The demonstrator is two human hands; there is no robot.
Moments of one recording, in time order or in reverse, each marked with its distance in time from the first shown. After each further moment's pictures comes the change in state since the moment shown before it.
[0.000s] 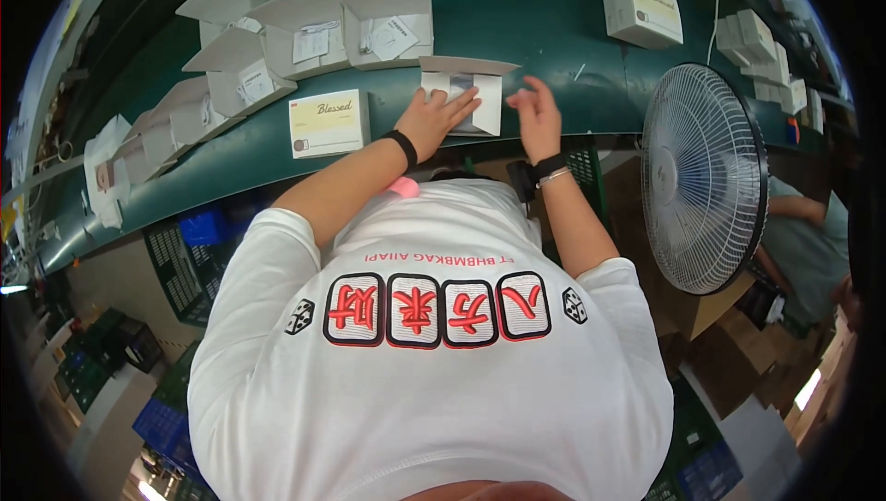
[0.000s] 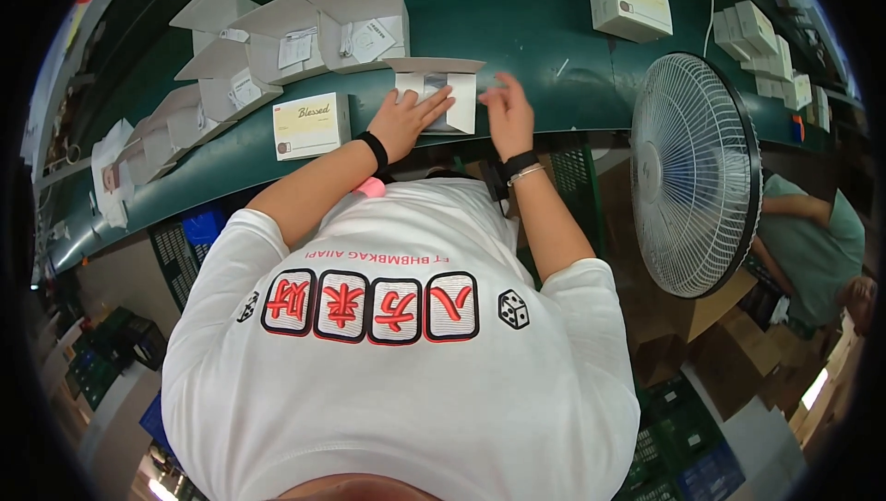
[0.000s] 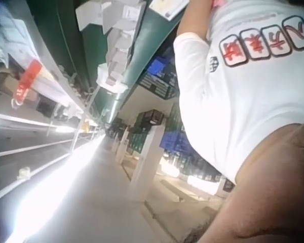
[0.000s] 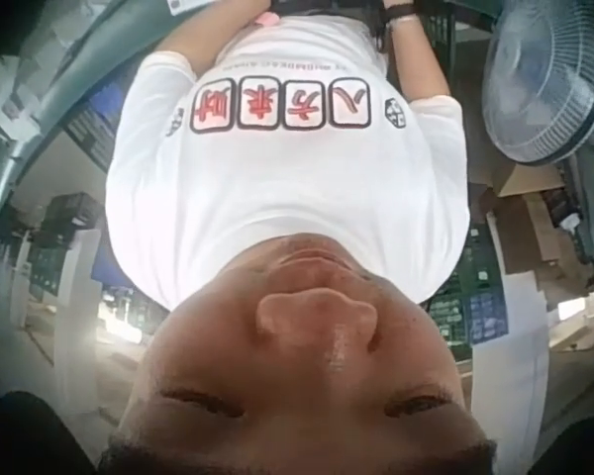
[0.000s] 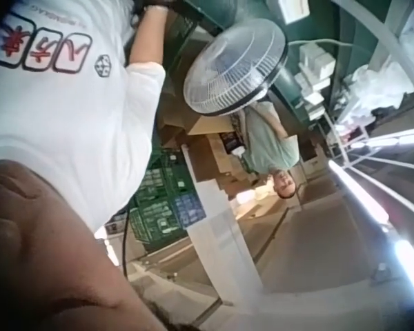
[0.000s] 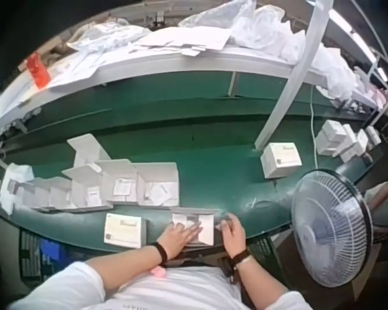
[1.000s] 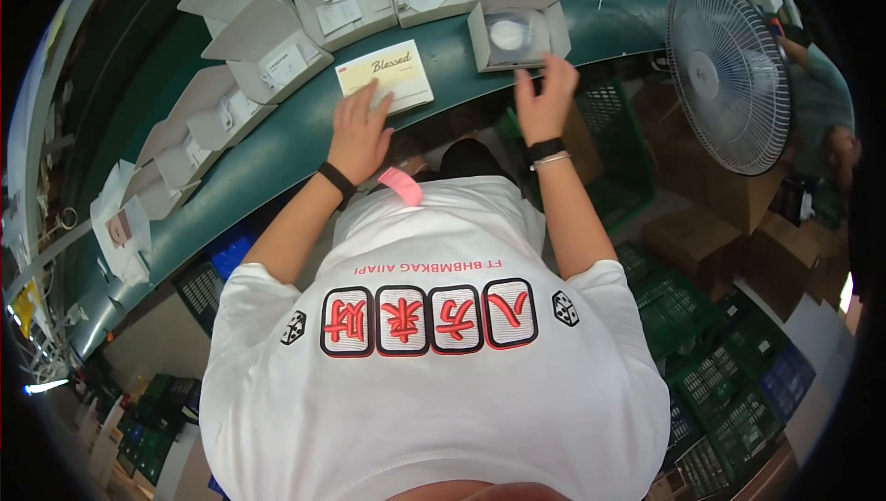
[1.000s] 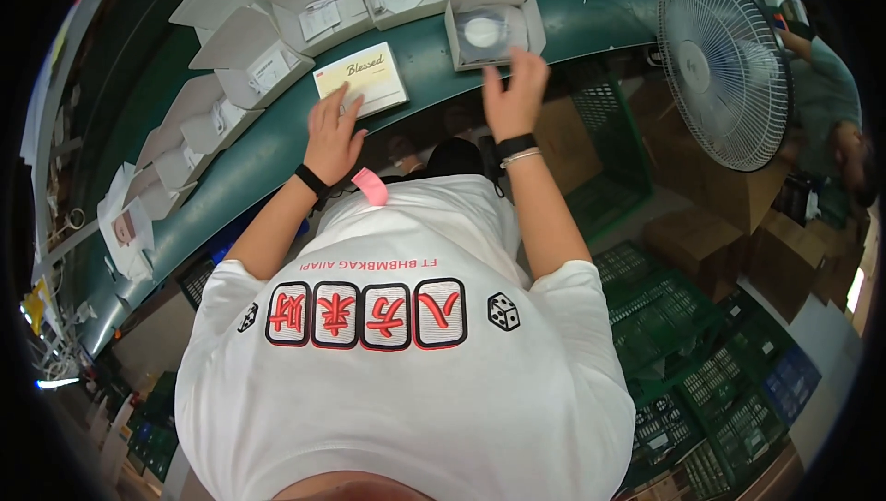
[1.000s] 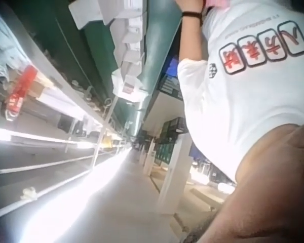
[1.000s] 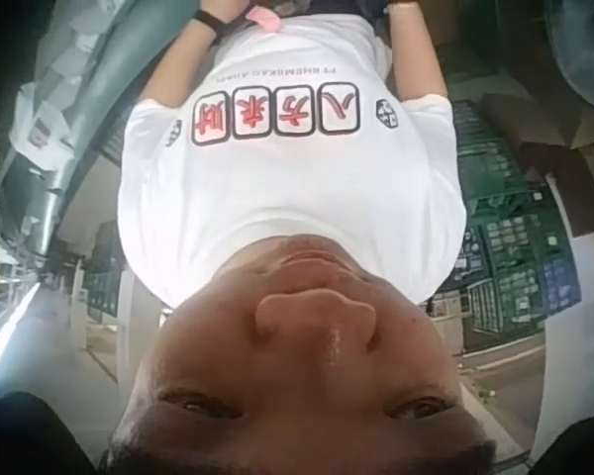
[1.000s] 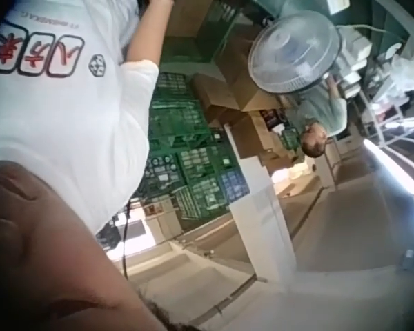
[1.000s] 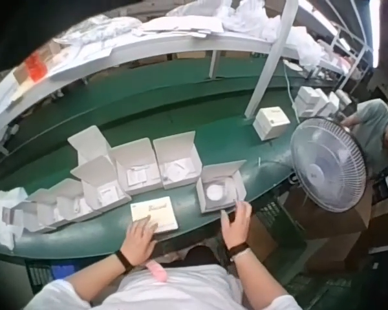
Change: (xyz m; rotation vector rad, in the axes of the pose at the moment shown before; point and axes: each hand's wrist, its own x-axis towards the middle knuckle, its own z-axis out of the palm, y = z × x) left_hand -0.204 -0.117 0.004 -0.421 0.137 -0.158; right_hand -0.077 -0.076 0.125 -0.583 0.559 -0.110
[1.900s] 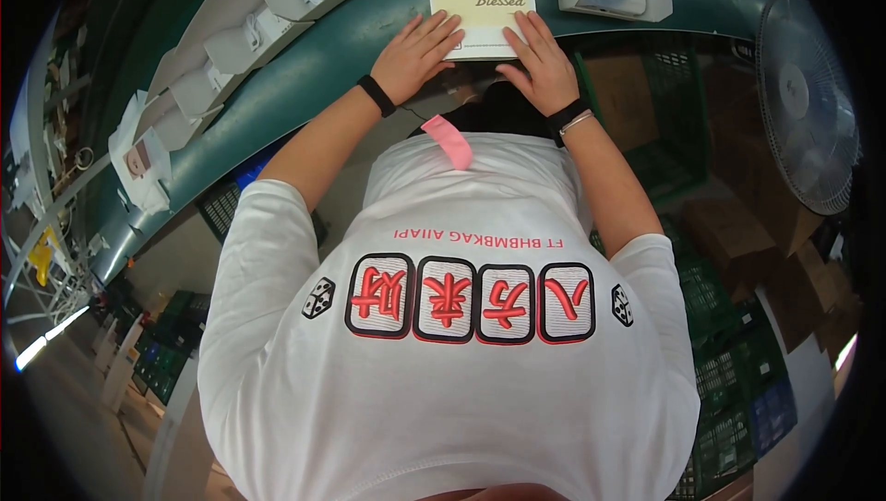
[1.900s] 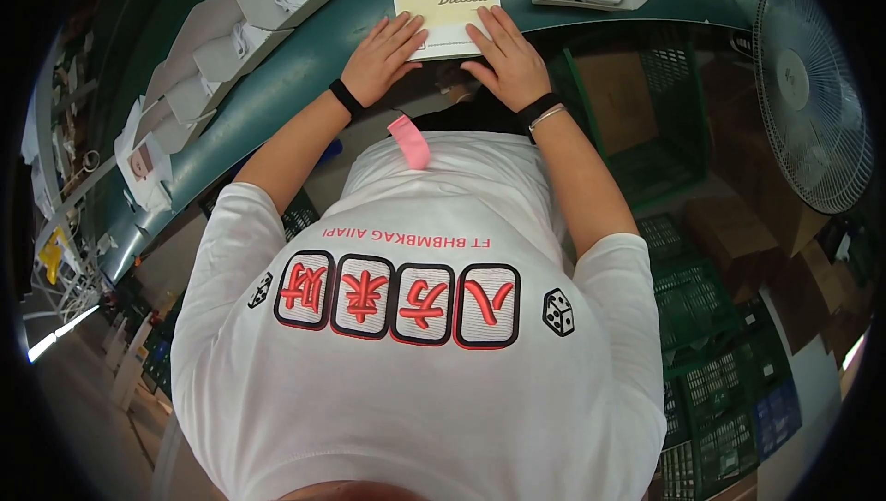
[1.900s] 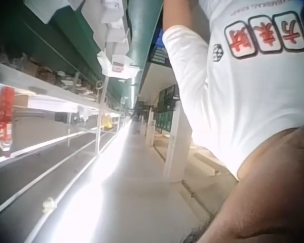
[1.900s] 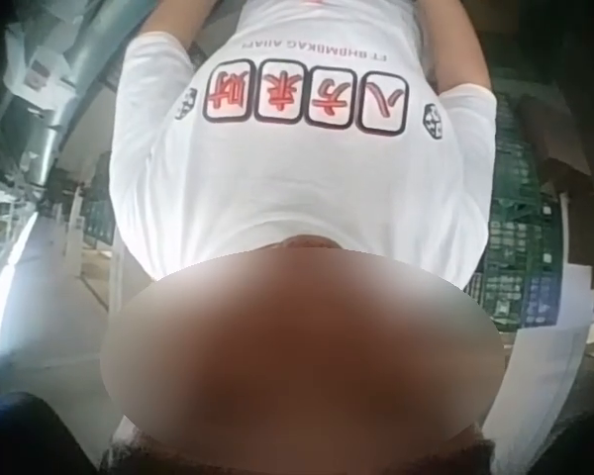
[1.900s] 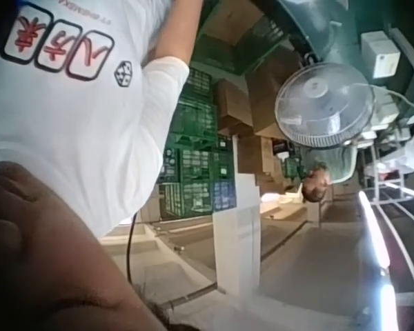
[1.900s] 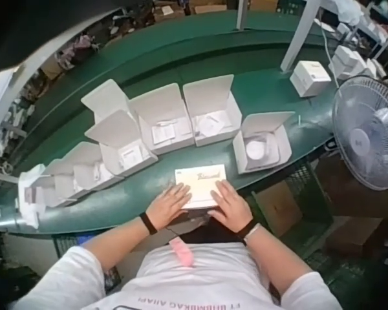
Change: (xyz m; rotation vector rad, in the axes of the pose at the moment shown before) left_hand -0.017 -0.055 0.066 -0.098 0.038 0.292; right_hand -0.074 -0.030 0.064 0.197 -0.515 -0.410
